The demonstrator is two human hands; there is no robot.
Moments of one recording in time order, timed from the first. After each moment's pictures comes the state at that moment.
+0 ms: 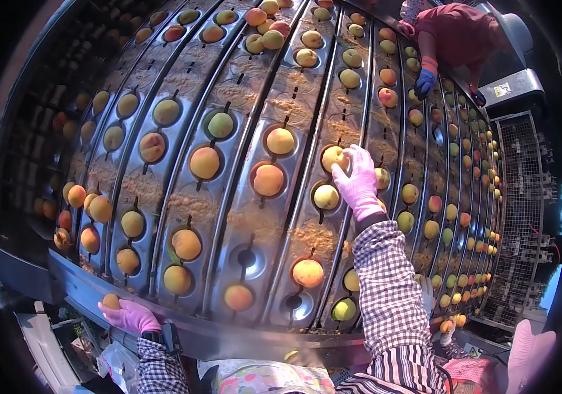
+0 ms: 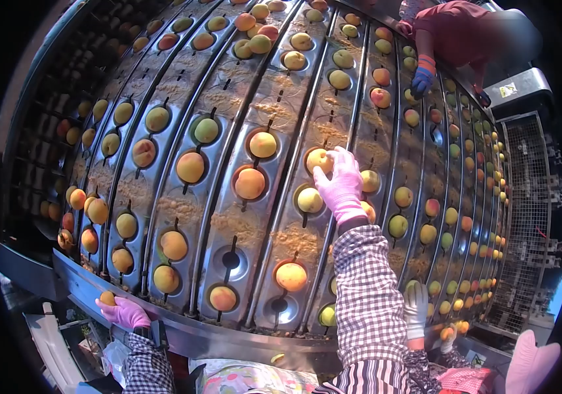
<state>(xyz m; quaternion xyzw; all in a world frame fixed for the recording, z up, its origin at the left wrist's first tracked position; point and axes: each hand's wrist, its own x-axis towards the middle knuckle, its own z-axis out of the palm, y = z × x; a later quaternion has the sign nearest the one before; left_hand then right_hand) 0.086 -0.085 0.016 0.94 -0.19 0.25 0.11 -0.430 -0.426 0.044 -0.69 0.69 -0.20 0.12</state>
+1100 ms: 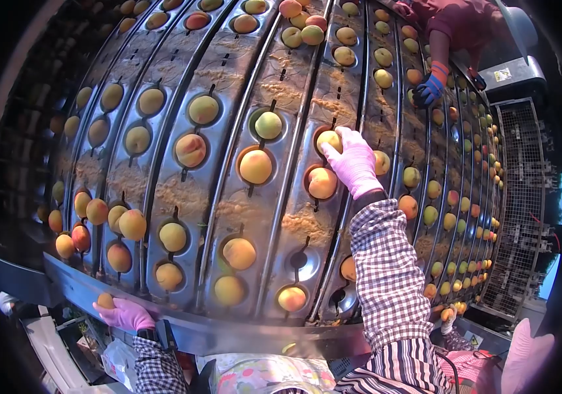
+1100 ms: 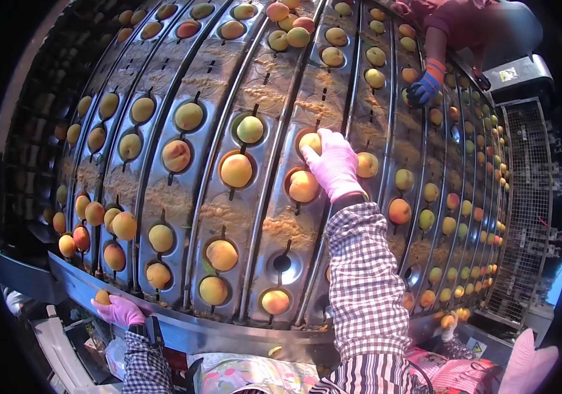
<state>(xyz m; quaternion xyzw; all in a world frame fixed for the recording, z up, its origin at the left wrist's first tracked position) 0.230 -0.110 0.019 0.94 -0.20 0.21 0.16 -0.289 -0.476 0.065 -0.68 0.71 -0.08 0.15</state>
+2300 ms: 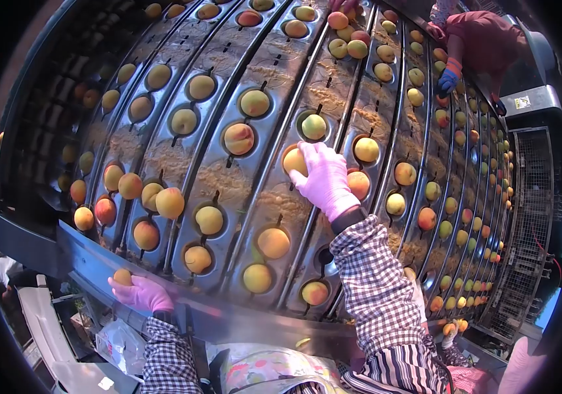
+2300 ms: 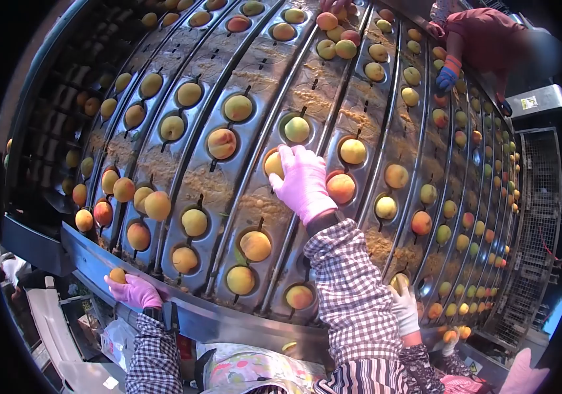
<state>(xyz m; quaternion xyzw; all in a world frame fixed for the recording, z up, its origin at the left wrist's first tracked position) 0.206 -0.128 0.044 0.95 -0.18 0.22 0.11 -0.155 -0.433 0.078 -0.81 0.56 -0.09 0.15</state>
